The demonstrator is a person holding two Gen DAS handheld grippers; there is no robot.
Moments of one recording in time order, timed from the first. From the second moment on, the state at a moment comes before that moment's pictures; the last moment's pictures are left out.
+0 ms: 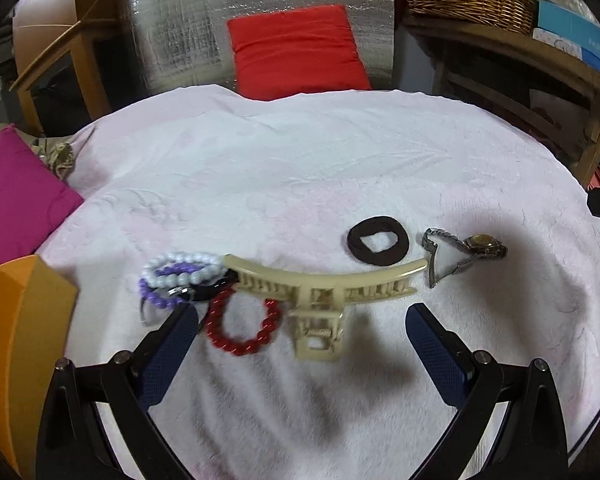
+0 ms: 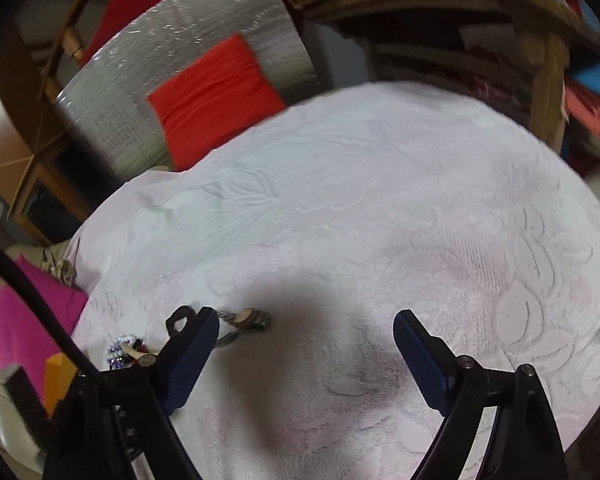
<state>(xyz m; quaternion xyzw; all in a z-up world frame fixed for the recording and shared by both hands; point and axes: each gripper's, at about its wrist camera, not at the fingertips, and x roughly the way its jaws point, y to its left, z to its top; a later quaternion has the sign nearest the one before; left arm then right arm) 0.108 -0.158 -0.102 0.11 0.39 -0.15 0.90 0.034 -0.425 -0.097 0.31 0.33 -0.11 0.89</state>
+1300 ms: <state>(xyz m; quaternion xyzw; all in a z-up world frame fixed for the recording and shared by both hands) 0.101 -0.069 -0.053 0.05 0.34 -0.18 0.92 0.141 -0.332 -0.147 0.02 0.37 0.03 0.93</state>
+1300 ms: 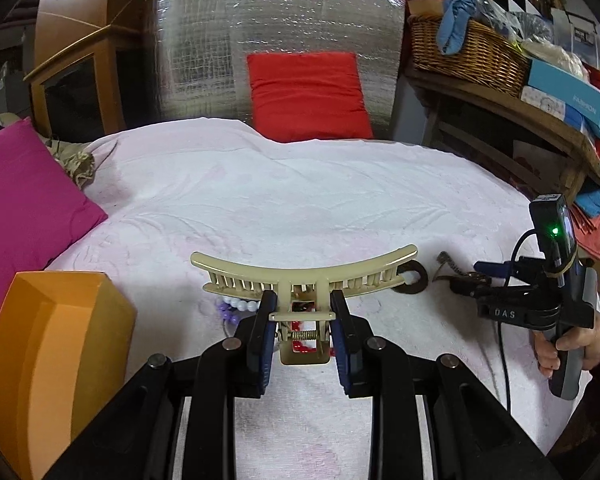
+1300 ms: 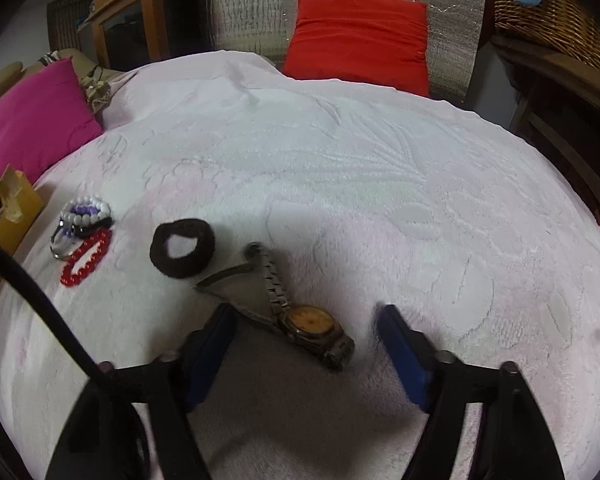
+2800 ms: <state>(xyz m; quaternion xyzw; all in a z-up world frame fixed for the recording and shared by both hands) 0.064 0.120 -0.017 0.01 0.29 0.05 0.96 0.123 -0.209 -0.072 0.39 0.32 0.32 0.80</state>
